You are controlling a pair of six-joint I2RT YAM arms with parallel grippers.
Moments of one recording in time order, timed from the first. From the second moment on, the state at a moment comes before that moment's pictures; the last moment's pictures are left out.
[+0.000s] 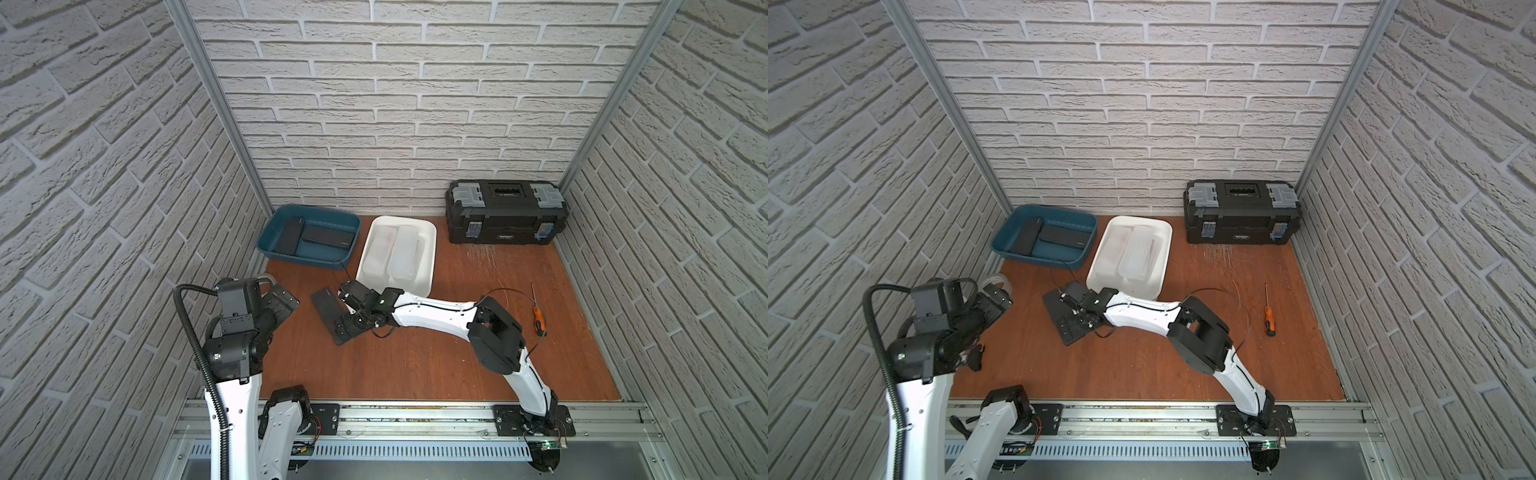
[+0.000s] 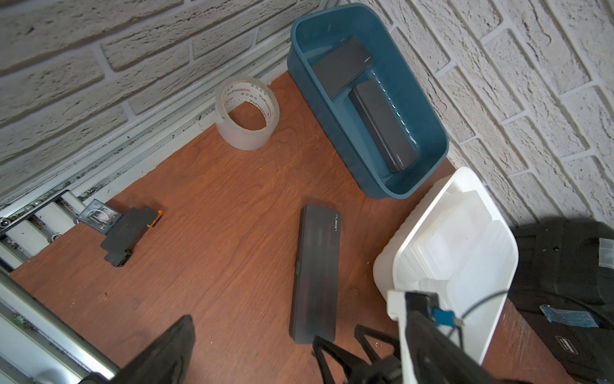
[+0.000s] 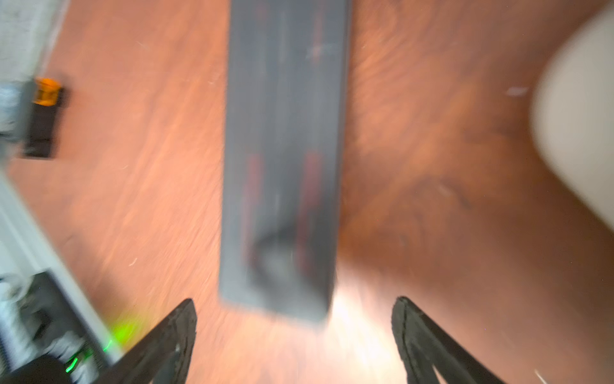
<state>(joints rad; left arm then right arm) 0.17 0.71 1.10 -1.18 -0.05 -0.63 1.04 2.10 1.67 -0.57 -0.05 0.51</state>
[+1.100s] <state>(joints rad) -0.60 1.09 0.67 -0.87 -0.34 -1.19 0.96 1.31 1.06 -0.52 0.11 0.33</state>
